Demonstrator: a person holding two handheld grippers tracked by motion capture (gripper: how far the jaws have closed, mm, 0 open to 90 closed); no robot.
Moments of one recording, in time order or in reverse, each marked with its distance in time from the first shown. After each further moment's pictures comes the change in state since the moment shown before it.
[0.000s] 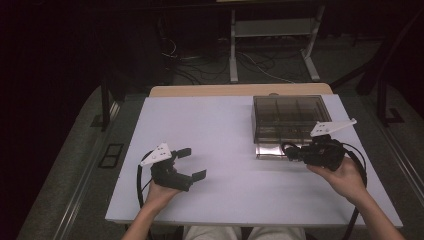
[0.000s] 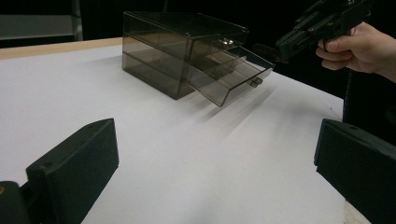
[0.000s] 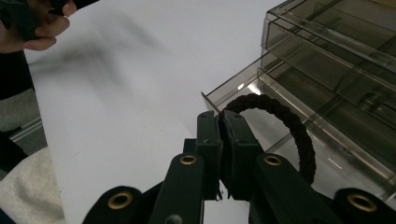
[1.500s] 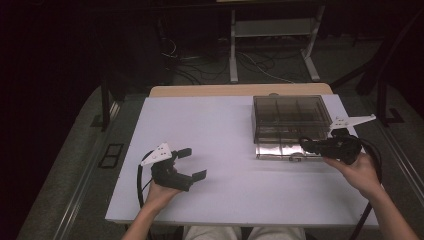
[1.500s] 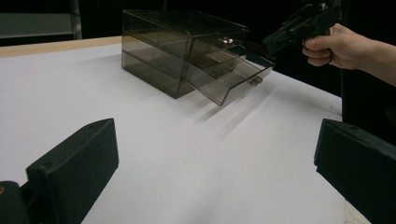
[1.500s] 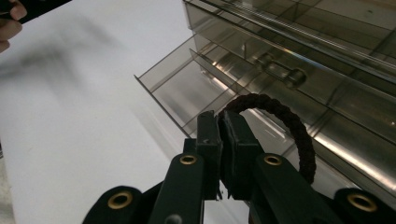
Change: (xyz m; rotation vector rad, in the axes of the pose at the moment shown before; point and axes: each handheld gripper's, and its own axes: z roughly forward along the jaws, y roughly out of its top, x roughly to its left) left arm 0.001 0.000 0.001 0.008 -0.003 0.003; right arm -0.054 -0.022 -0.017 -0.017 -0.051 0.075
